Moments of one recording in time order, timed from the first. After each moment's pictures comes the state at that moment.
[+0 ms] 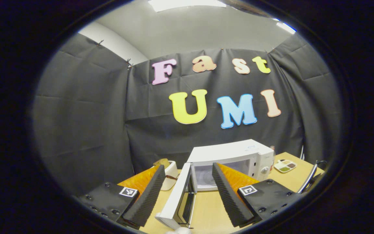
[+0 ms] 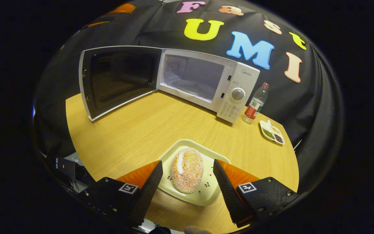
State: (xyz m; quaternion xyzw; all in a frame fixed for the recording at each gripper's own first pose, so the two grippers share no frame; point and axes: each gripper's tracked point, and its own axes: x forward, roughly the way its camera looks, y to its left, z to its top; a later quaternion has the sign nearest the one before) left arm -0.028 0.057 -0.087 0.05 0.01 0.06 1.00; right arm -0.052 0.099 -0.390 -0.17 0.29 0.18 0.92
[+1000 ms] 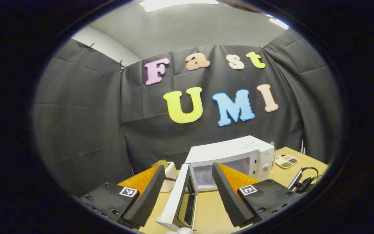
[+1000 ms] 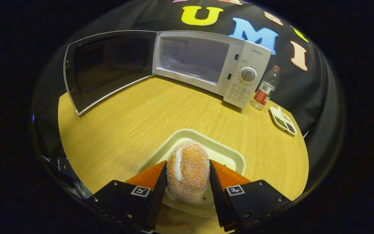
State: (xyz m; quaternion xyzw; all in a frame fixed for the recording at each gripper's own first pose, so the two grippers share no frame) left arm -0.011 0.062 -0.094 0.06 0.02 0.05 1.00; right arm -0.042 0.110 -0.416 -0.15 0.37 0.19 0.90
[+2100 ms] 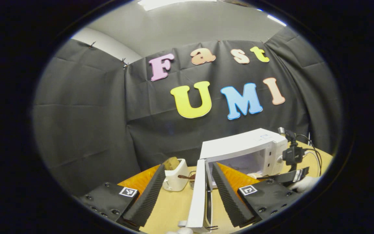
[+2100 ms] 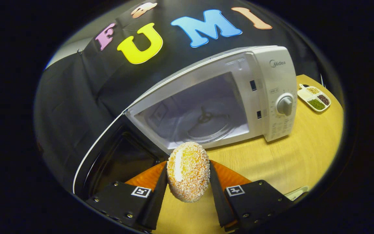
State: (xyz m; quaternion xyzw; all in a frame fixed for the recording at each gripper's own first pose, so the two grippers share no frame) left arm 0.003 0.121 -0.119 0.09 0.04 0.07 0.99; right arm 0.154 0.268 -0.313 0.23 0.30 0.15 0.91
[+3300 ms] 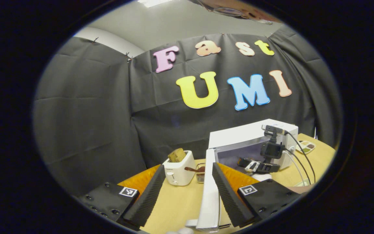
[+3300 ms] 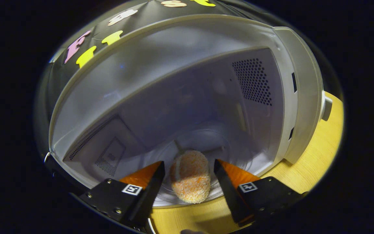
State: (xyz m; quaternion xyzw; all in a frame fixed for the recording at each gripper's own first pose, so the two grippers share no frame) left arm 0.009 0.149 -0.155 0.09 0.06 0.09 0.99; right arm 0.305 0.258 -0.353 0.22 0.20 -0.06 0.95
